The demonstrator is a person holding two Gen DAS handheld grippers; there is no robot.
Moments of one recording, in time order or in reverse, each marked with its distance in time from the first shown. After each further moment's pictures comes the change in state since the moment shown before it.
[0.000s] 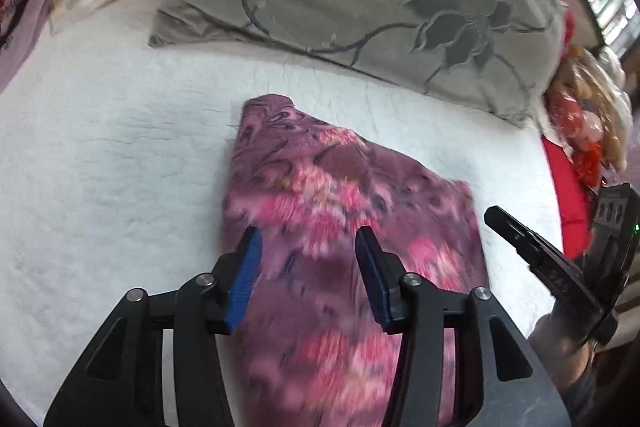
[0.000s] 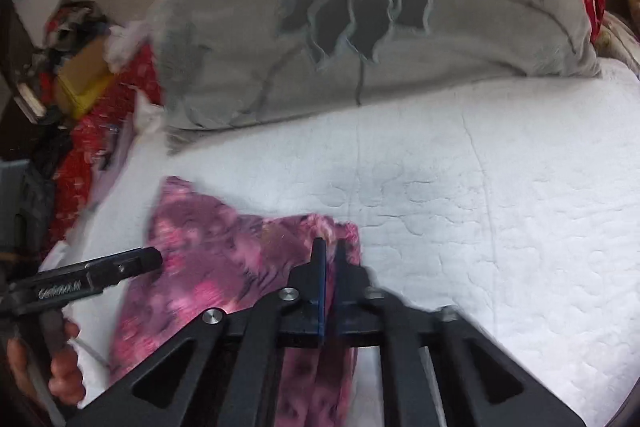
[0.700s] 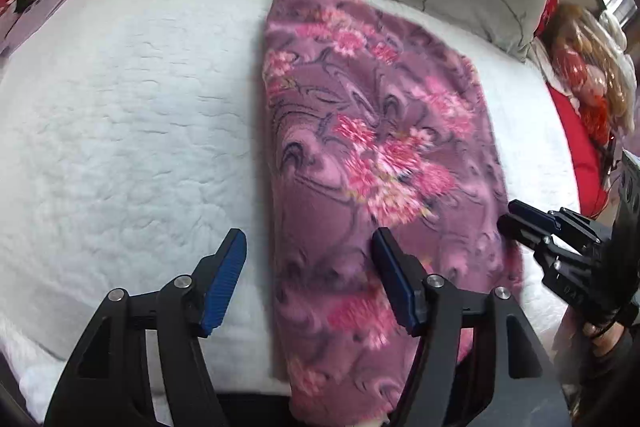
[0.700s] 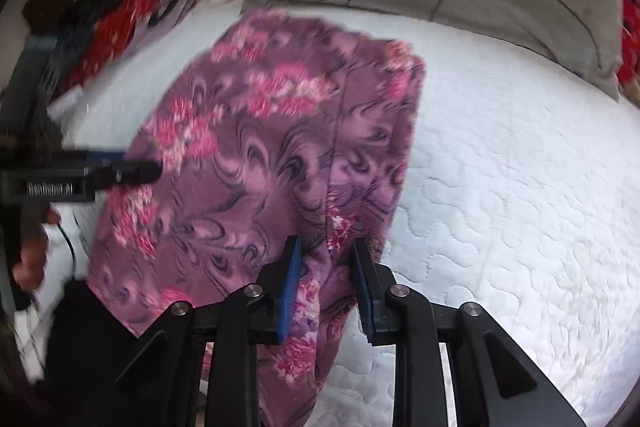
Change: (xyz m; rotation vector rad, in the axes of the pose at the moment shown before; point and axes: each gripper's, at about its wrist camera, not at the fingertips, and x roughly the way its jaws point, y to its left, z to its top) left arm -0.032 0.011 -0.098 0.007 0.094 0.054; right arm -0.039 0.038 -0.093 -0.313 0.228 -0.052
